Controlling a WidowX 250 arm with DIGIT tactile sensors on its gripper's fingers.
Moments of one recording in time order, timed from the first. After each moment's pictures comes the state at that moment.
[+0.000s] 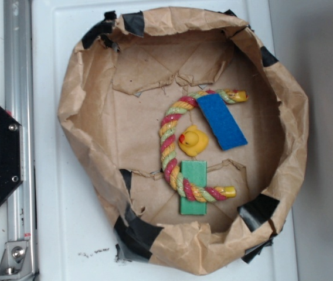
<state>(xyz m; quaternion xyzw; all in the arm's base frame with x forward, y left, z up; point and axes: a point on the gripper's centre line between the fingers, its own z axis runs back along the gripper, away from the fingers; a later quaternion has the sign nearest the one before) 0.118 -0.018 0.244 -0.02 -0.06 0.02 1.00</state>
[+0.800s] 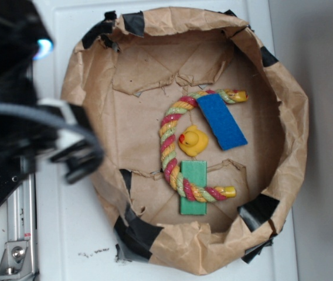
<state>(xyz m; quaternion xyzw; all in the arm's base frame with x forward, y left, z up) 0.192 0.023 0.207 -0.01 -0.21 0.19 0.96</state>
